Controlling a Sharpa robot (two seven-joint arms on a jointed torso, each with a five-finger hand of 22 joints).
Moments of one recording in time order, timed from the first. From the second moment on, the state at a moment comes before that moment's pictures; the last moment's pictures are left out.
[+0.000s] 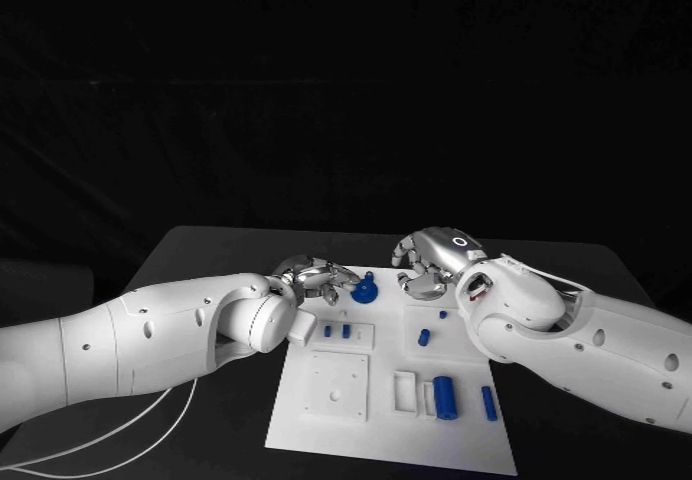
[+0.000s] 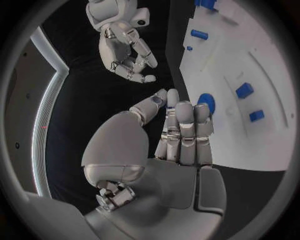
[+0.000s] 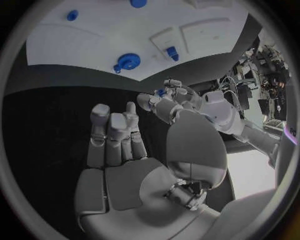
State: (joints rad) left arm 1.30 -0.69 -0.17 1.43 -0.10 -0.43 0.03; left_hand 1.16 -0.05 0.62 -0.28 0.05 1.01 0.11 0.38 0.51 1.42 0.01 0.15 0.17 1.23 -0.09 1.16 0.56 0.09 0.87 -0.11 1.10 1.04; right arm 1.18 -0.72 0.07 1.56 -1.79 -0.37 -0.40; right_hand 1.02 -0.29 0.88 -0.14 0.37 0.97 0.11 0.28 0.46 1.08 0.01 1.14 1.04 1.27 -0.10 1.26 0.99 0.24 1.16 -0.04 1.00 1.31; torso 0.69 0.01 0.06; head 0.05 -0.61
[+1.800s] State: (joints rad) left arm 1.31 -0.64 -0.17 1.26 -1.39 -0.21 0.16; left_hand 1.17 -0.06 0.63 -0.29 0.05 1.01 0.11 0.36 0.51 1.41 0.02 0.13 0.19 1.26 -0.09 1.19 0.59 0.08 0.88 -0.12 1.11 1.05; right arm 1.23 -0.81 0.07 1.50 -1.68 -0.43 -0.36; right_hand 1.03 -0.30 0.89 -0.15 0.40 0.96 0.11 0.29 0.46 1.08 0.01 1.14 1.04 1.27 -0.10 1.25 1.00 0.24 1.15 -0.04 1.00 1.31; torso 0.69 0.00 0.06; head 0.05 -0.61
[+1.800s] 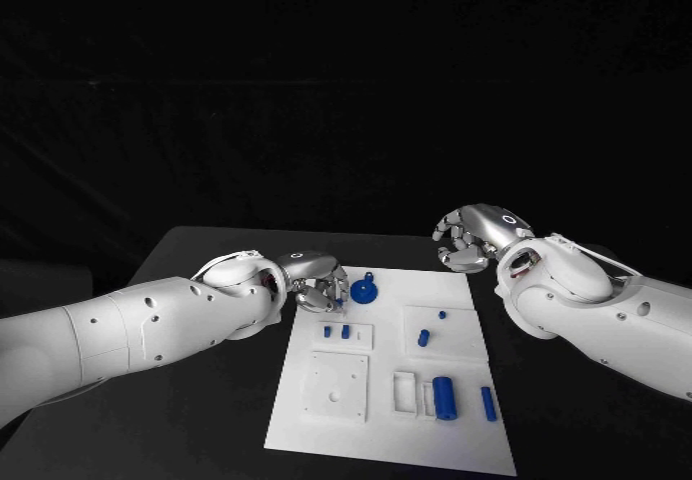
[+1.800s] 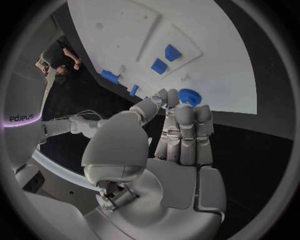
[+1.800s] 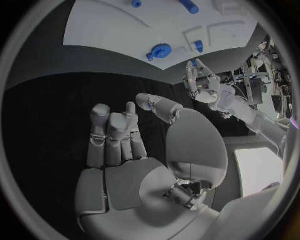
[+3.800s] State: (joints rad) left arm 1.25 -0.58 -0.19 1.14 -1.37 -0.29 0.19; left_hand 1.17 -0.06 0.63 -0.29 0.05 1.02 0.11 0.36 0.51 1.41 0.02 0.13 0.20 1.25 -0.09 1.19 0.59 0.08 0.88 -0.12 1.11 1.05; right arm 1.23 -0.80 0.07 1.50 -1.67 -0.42 -0.36; right_hand 1.03 -0.30 0.90 -0.15 0.40 0.96 0.11 0.29 0.46 1.08 0.01 1.14 1.03 1.27 -0.10 1.25 1.00 0.24 1.15 -0.04 1.00 1.31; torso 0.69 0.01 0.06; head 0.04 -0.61
